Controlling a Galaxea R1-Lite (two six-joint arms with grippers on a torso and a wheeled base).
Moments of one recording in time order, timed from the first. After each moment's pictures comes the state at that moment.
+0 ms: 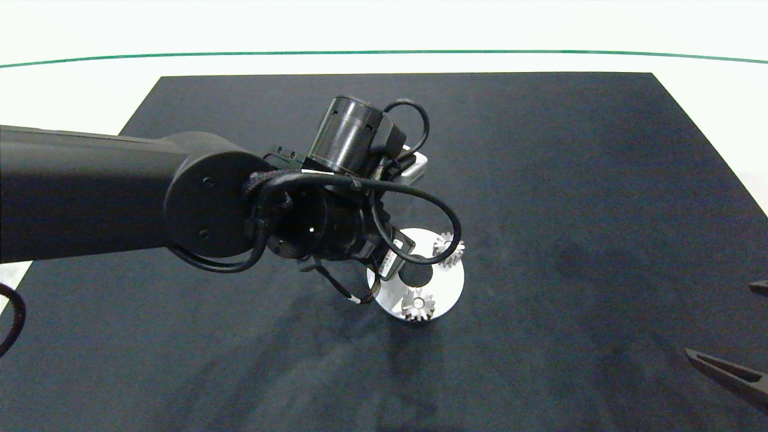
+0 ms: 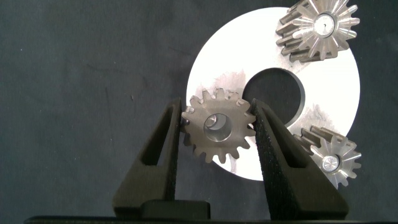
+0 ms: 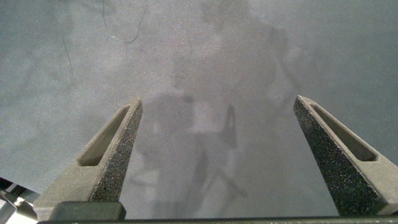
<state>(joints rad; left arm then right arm) -0.77 1.87 -1.55 0.32 0.26 0.17 0.44 0.94 -0.76 0.32 -0.19 -0.32</state>
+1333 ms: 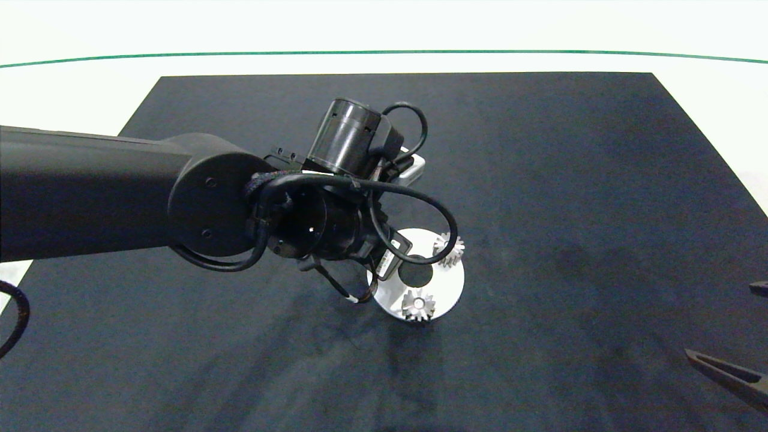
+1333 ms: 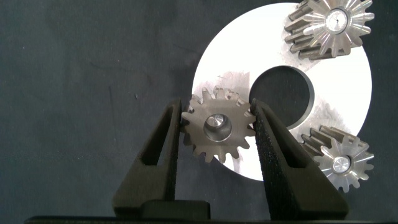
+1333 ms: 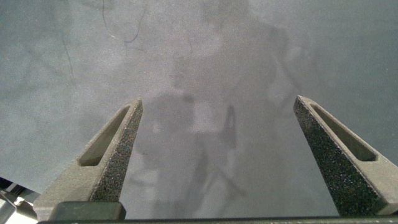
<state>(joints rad) -0.77 1.88 -1.55 0.32 0.26 0.18 0.44 0.94 -0.76 0.32 -0.19 -0.32</state>
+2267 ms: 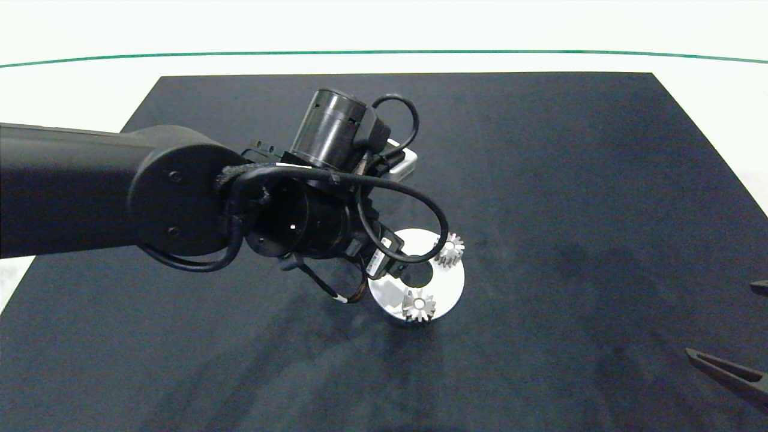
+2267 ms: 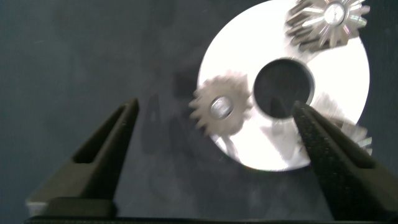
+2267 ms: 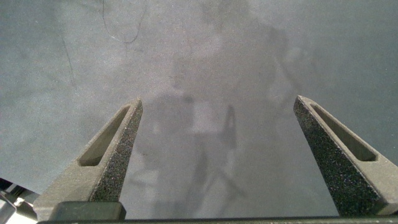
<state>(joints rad) -0.76 1.83 -1.51 0.32 0.26 0.19 0.44 0.94 -0.76 0.31 -0.19 -0.32</state>
